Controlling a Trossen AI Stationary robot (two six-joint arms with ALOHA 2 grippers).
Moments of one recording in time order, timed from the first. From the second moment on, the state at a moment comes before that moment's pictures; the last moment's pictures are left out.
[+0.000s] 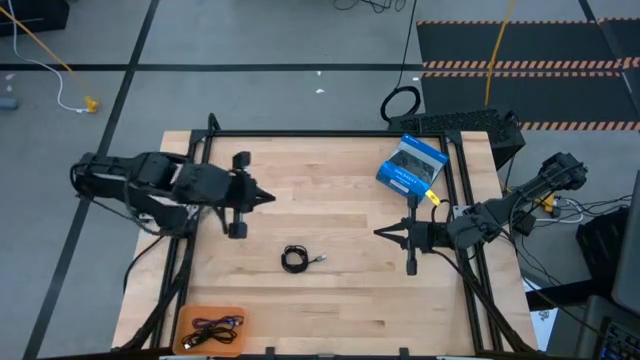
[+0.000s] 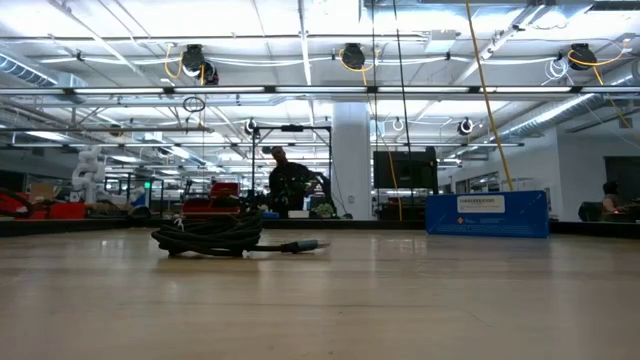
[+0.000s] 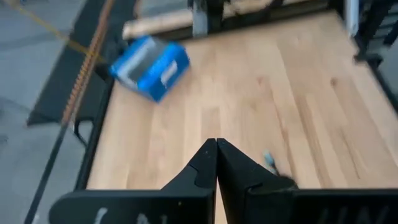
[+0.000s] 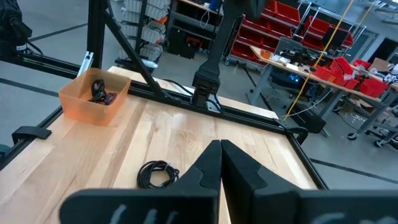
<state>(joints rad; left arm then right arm) -0.22 1.24 1.55 -0.97 -0.30 0.05 0.51 0.96 0.73 0.04 0.58 -0.16</state>
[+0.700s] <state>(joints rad) -0.18 1.59 1.62 -1.28 -0.06 -0.09 0.51 0.96 0.73 0.03 0.58 -0.16</state>
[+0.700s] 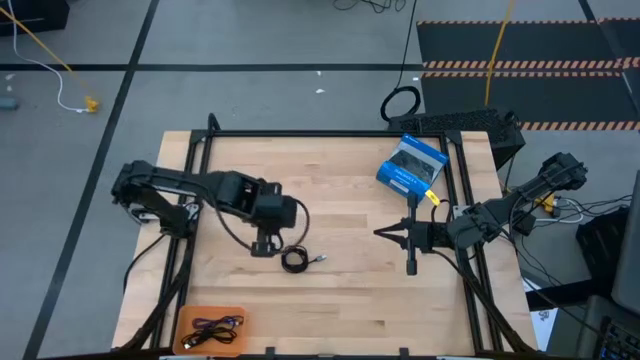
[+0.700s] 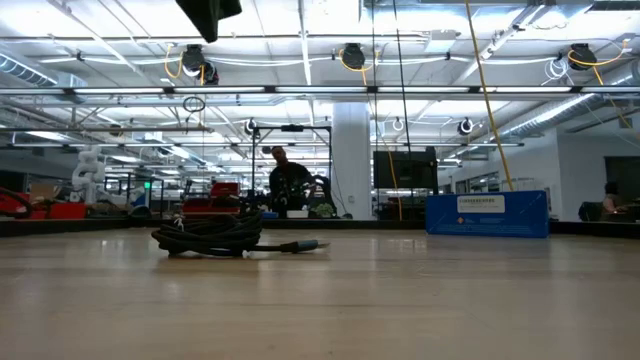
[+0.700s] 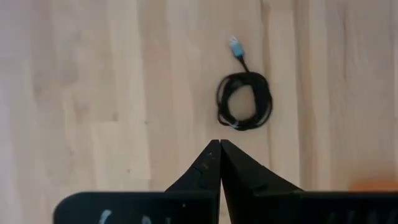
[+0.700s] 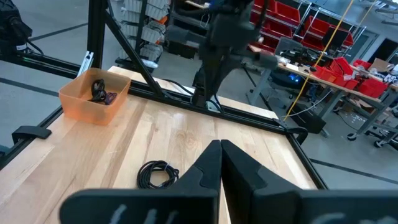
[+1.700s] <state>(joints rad) -0.34 1.93 1.61 -1.15 -0.02 -0.12 0.51 0.96 0.73 0.03 0.57 -0.16</state>
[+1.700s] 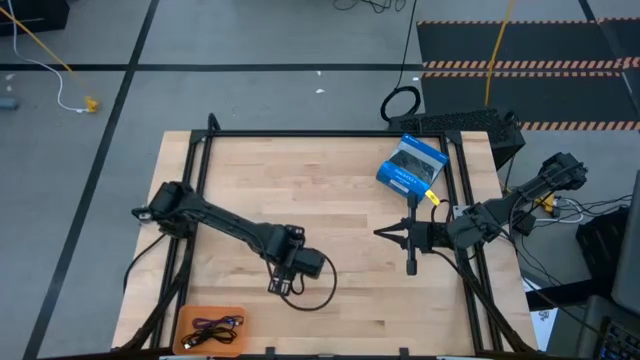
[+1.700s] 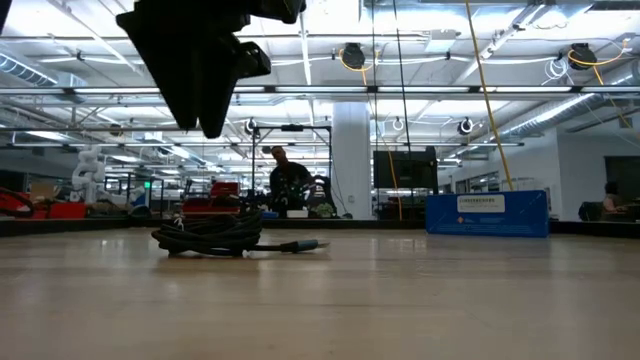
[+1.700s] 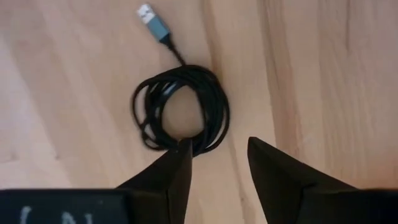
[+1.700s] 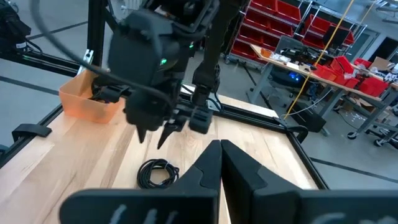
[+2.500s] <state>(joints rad) -0.36 1.93 1.33 -0.85 -0.02 -0.18 0.51 0.96 0.73 0.02 0.57 -0.16</state>
